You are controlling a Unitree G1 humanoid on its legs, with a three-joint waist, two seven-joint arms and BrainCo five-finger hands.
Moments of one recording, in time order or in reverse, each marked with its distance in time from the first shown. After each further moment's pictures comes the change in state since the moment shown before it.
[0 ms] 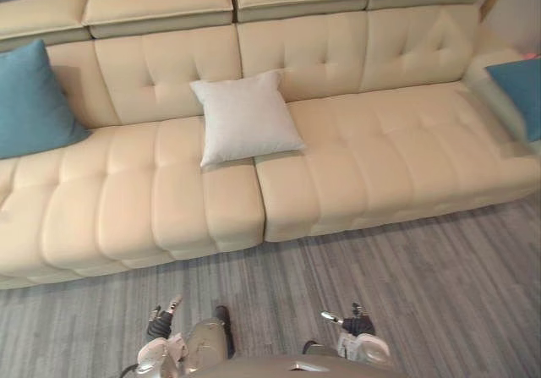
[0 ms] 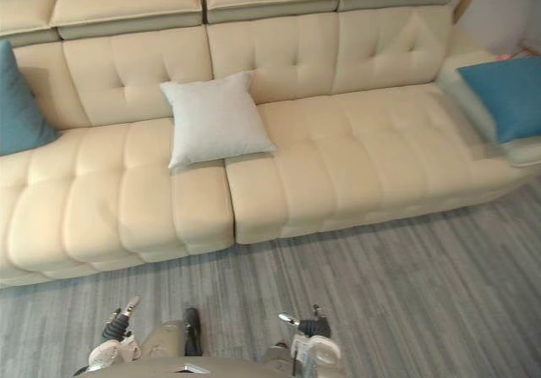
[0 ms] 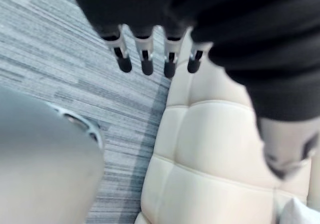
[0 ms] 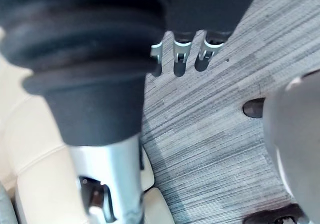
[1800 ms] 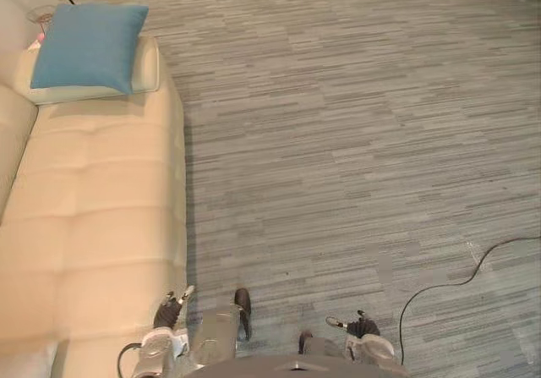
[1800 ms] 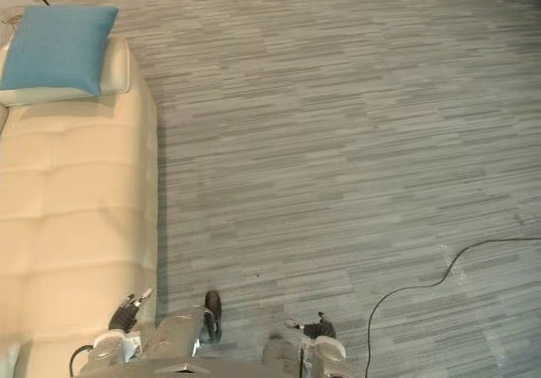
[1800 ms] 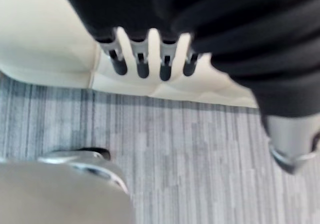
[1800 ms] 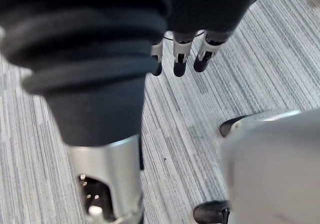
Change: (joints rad) left arm -0.036 0.060 -0.113 0.057 0.163 0.016 -0.056; right arm -0.043 -0.089 0.039 0.120 -0.002 0.034 -0.021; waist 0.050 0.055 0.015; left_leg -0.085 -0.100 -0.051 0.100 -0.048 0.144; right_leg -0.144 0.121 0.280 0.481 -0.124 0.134
